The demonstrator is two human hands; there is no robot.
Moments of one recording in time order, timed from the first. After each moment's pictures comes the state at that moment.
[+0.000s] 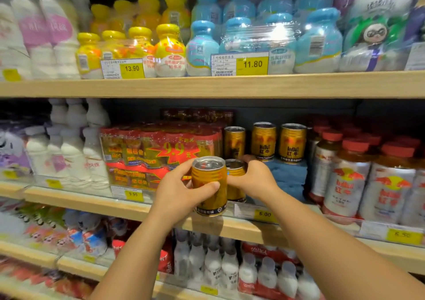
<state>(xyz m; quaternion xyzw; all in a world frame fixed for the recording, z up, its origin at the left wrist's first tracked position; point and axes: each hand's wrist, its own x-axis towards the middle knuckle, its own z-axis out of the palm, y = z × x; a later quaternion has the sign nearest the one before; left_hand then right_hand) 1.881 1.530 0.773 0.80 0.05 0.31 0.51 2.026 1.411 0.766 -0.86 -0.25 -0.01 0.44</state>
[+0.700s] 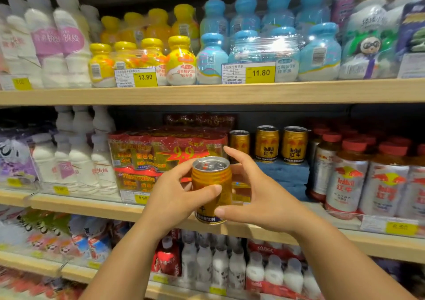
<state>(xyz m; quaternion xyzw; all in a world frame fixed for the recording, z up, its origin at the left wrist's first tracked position) 1.836 1.539 0.799 0.81 0.00 0.28 0.51 1.919 1.374 0.802 -0.75 -0.48 0.06 0.46</state>
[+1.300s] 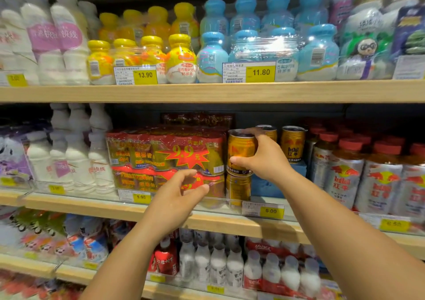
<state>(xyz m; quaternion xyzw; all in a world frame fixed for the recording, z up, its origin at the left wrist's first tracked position) 1.836 1.546 0.786 0.85 0.13 0.22 0.47 1.994 1.401 0.819 -0.83 -0.32 -0.13 0.45</state>
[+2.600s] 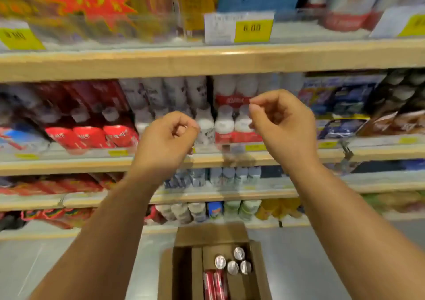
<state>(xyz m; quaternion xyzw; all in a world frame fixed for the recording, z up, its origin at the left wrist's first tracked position) 1.860 1.513 0.582 0.86 0.10 0.12 0.48 1.915 1.330 0.583 -0.79 -0.18 -0.16 0.57</state>
